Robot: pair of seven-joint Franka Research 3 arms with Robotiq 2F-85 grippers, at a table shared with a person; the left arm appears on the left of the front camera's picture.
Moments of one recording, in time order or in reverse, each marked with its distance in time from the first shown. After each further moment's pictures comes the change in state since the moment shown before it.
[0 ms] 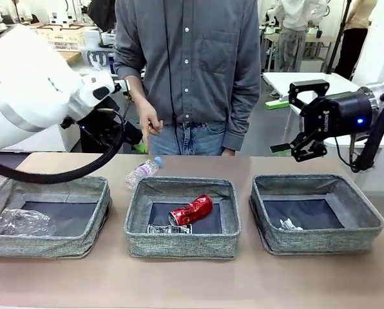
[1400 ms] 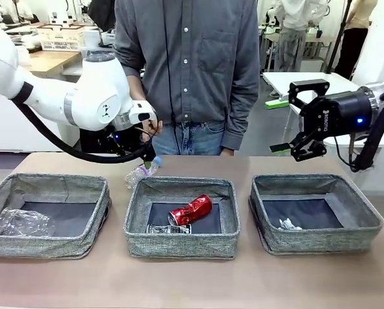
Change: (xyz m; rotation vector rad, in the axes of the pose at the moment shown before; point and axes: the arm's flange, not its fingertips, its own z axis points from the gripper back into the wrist) left arm 0.045 0.016 -0.140 0.123 0.347 -0.001; right arm 0.000 0.000 0.000 0.000 0.001 0.000
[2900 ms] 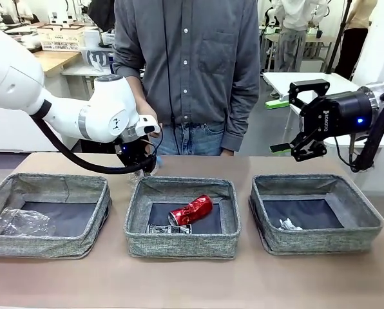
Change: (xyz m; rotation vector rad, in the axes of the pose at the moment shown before) left arm 0.017 0.008 -0.047 -0.035 0.024 -0.004; right arm 0.000 0.000 0.000 0.000 0.000 0.000
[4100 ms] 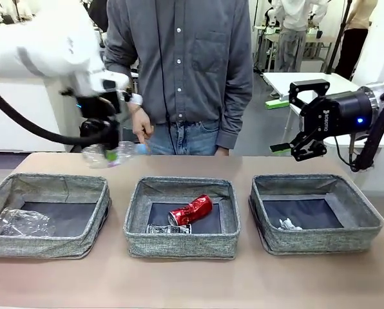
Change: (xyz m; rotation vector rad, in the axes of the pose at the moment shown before) left arm -0.084 -0.002 0.192 -0.159 0.230 -0.372; right arm 0.000 0.001 0.000 0.000 0.000 0.001
